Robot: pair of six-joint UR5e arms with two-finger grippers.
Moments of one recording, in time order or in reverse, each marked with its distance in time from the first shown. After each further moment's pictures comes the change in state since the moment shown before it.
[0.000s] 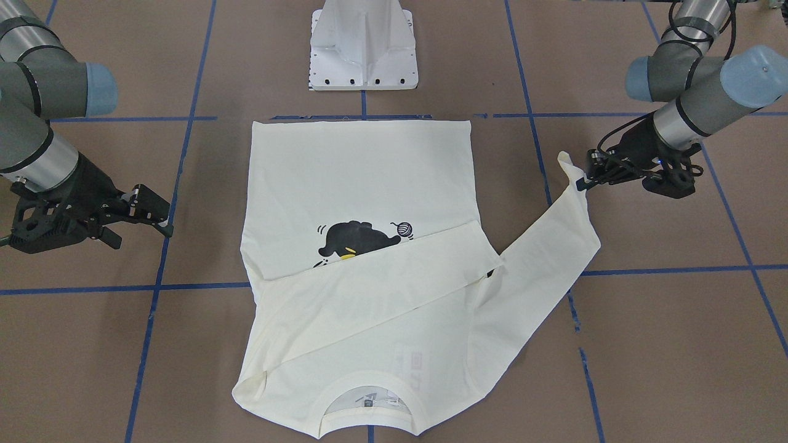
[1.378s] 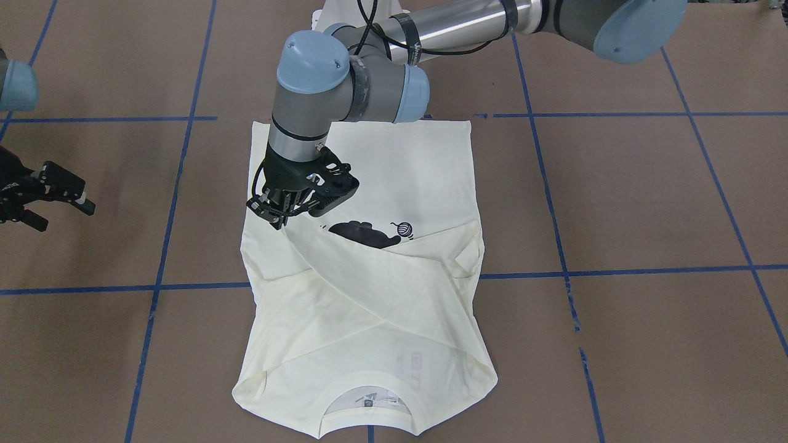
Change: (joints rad) left arm 0.419 -0.957 0.541 0.308 0.597 -0.958; right arm 0.121 -0.221 -0.003 0.199 0.133 -0.137
